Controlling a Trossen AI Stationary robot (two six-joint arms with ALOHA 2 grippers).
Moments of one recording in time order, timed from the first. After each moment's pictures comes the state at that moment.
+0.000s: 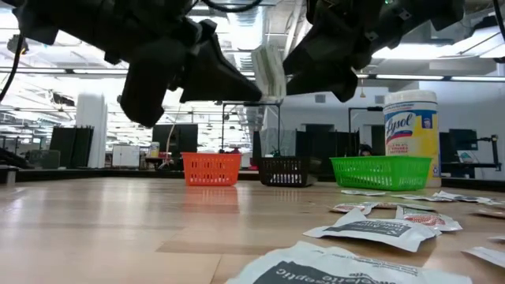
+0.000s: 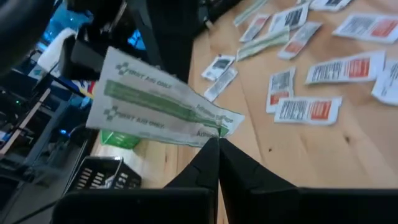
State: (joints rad) left arm -0.50 1.62 0.79 0.56 -0.69 0.47; right arm 0.31 1.54 0.82 0.16 0.29 0.46
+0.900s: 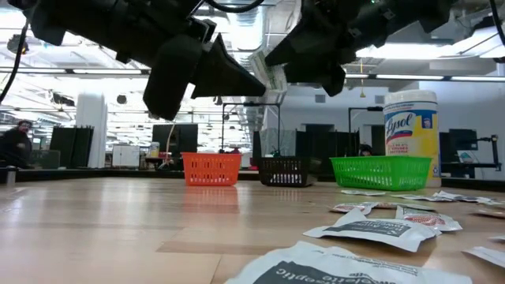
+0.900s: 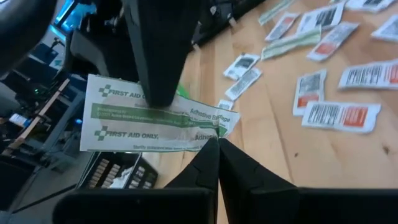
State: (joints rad) left arm -0.48 1.62 0.79 0.61 -0.74 0.46; right arm 0.27 1.55 0.82 0.25 0.29 0.42
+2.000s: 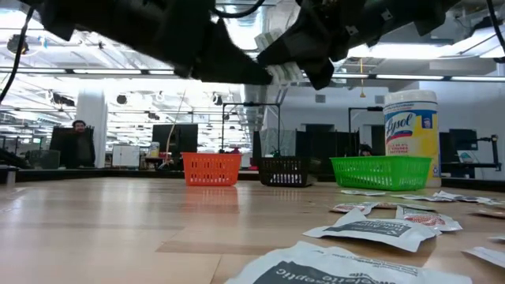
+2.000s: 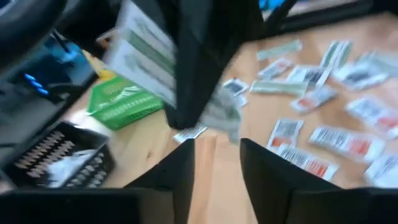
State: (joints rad) left arm -0.45 1.59 0.79 0.61 -0.65 0.09; right arm 0.28 1.59 0.84 0.34 0.24 0.27
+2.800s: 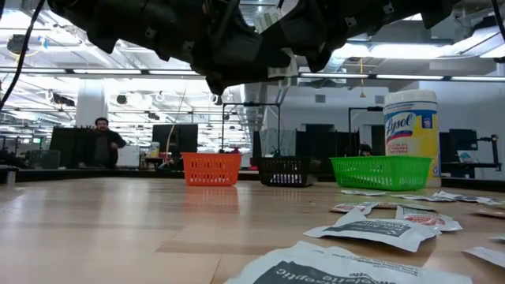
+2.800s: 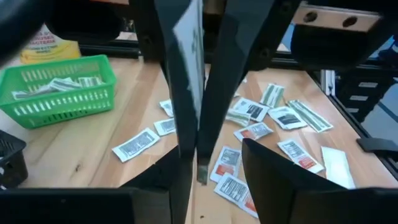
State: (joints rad) left arm -0.32 1.56 0.79 0.65 -0.28 -0.11; right arm 0.31 1.59 0.84 0.42 0.33 0.10
